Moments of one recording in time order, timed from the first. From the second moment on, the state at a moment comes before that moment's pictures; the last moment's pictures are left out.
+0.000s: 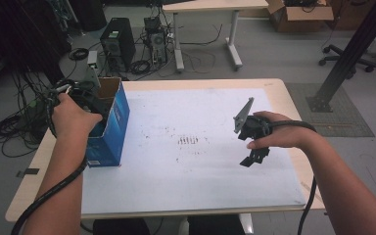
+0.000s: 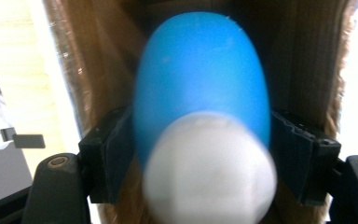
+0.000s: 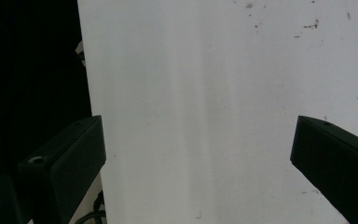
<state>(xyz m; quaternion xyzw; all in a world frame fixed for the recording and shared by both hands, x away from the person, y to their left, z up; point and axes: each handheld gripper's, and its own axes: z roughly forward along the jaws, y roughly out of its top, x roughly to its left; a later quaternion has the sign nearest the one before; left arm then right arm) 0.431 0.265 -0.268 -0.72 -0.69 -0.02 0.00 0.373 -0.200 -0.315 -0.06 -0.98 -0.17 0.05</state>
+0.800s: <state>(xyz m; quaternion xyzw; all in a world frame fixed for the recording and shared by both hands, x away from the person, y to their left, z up) 0.422 0.258 -0.244 -0.73 -0.68 -0.03 0.01 0.372 -0.198 -0.310 -0.06 -0.98 -0.17 0.05</state>
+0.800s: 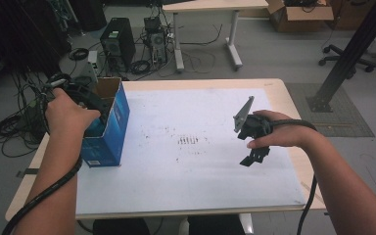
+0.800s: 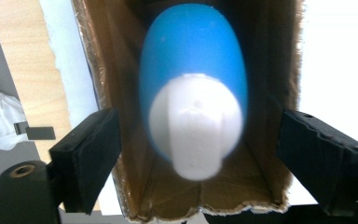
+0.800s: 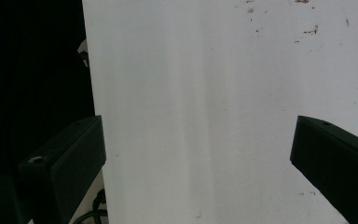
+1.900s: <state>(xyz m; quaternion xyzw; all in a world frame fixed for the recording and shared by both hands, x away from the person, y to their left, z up) 0.412 0.178 -0.177 -0.85 -0.53 -0.05 0.00 0.372 -0.202 -0.297 -0.06 -0.98 -0.17 0.04</state>
